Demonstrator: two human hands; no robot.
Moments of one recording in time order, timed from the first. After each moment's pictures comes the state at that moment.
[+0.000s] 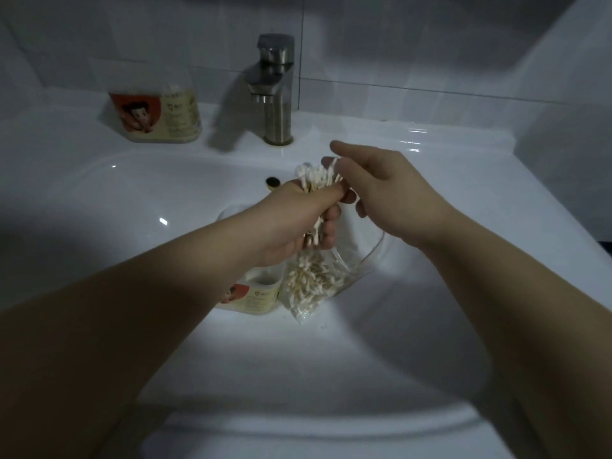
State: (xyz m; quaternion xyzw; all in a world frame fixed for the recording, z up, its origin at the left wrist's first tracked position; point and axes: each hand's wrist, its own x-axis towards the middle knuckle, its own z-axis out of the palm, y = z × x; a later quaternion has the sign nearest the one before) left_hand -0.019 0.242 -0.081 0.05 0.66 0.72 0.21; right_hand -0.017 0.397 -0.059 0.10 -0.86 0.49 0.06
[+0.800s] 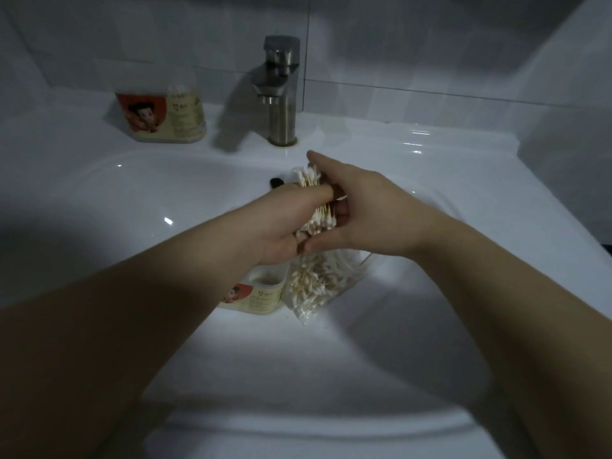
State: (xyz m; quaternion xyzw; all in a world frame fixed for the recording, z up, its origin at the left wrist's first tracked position) left_hand -0.020 0.237 -0.076 -0.01 0.58 0.77 0.27; right_hand -0.019 0.390 -0.067 0.25 -0.92 0.29 0.01
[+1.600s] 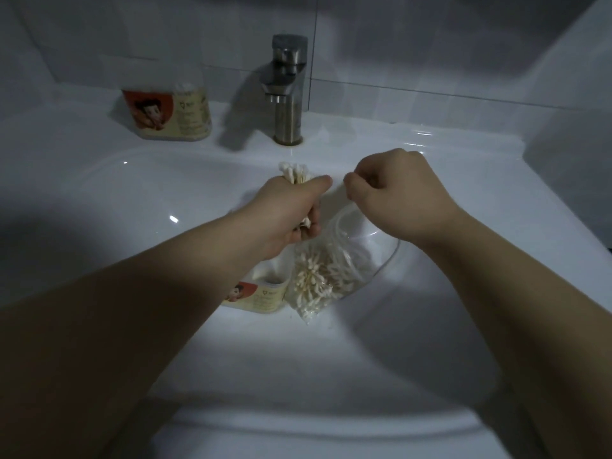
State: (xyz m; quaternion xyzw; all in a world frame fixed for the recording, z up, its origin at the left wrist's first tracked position) left_hand -0.040 0.231 -0.092 -0.07 0.67 0.73 0.13; right_hand -0.019 0.394 -0.055 0.14 -0.95 0.22 0.17
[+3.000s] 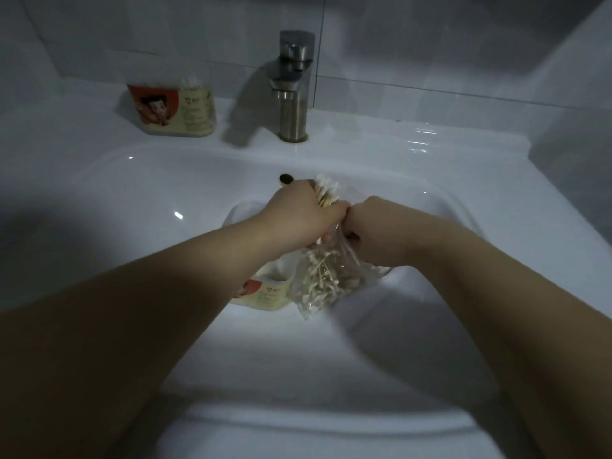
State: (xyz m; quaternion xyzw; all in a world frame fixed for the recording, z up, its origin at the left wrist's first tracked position) left_hand -0.034 0.231 -0.098 0.09 0.86 0.50 0.07; right_hand -0.024 0.383 -0.083 0.23 -0.97 -0.06 -0.08
